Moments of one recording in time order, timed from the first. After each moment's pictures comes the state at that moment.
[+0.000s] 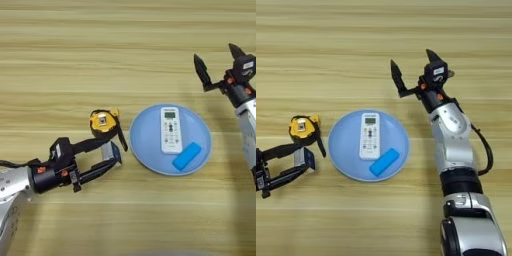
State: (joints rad) left arm 0.16 0.50 -0.03 -0.09 -0.42 -0.08 -1.08; right arm -0.46 -0.19 -0.13 0.42 0.19 -0.33 0.38
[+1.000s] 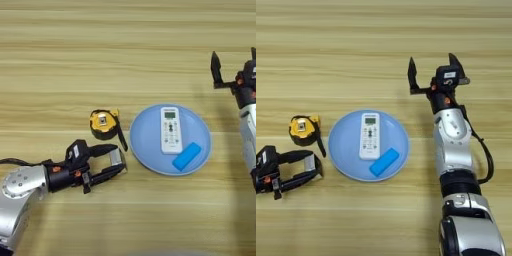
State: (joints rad) left arm 0.10 0.49 -0.12 -0.03 -0.32 -0.03 -1.02; right arm -0.46 -0.19 -0.17 0.51 0.12 -0.43 0.18
